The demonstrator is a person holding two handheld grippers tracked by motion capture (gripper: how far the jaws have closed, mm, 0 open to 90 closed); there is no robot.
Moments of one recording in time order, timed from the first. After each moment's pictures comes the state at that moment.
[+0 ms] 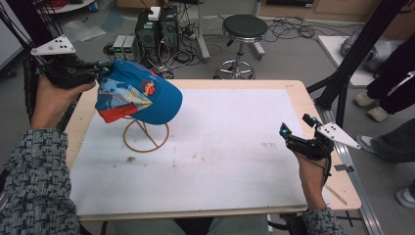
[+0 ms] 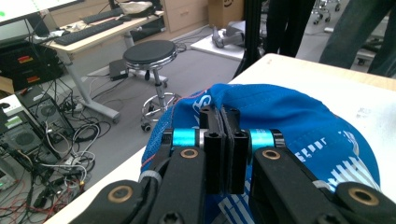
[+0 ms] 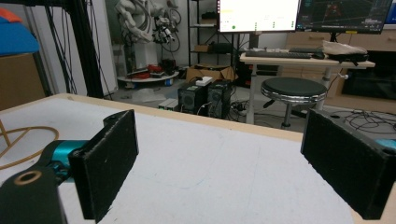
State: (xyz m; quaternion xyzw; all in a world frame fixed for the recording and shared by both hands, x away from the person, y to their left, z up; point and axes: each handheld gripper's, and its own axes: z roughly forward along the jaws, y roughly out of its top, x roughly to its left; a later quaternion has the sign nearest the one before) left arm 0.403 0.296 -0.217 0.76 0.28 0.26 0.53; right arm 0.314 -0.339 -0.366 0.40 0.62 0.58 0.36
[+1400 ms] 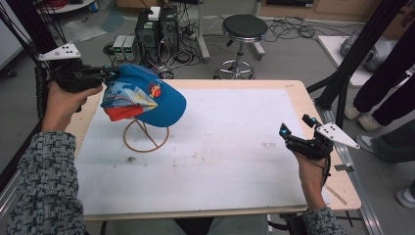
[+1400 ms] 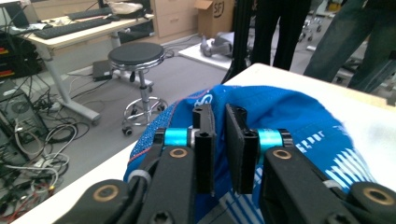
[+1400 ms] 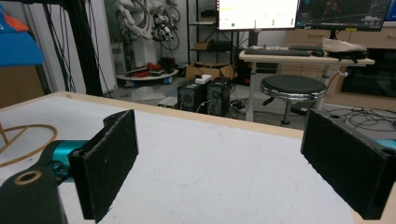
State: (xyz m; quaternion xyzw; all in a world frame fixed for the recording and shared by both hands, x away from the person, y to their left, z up) left arm 0.412 0.295 -0.240 0.74 0.29 0.23 0.56; right arm 0.315 -0.339 -0.369 0.40 0.62 0.57 0.36
